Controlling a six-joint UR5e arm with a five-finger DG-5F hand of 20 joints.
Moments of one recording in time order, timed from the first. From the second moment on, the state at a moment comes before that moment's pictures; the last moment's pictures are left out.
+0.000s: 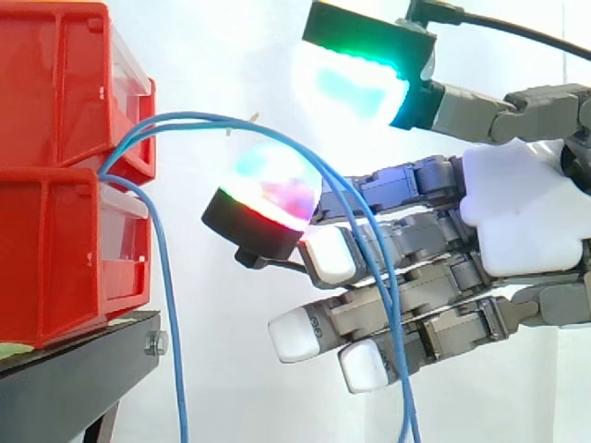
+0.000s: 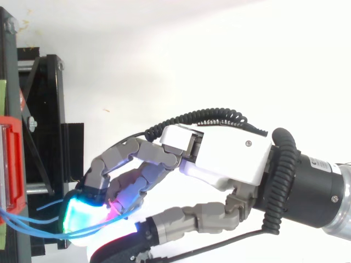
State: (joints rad) arm 0.31 -2.30 -1.09 -3.00 -0.98 0.07
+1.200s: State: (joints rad) arm 0.31 -2.30 -1.09 -3.01 -0.98 0.07
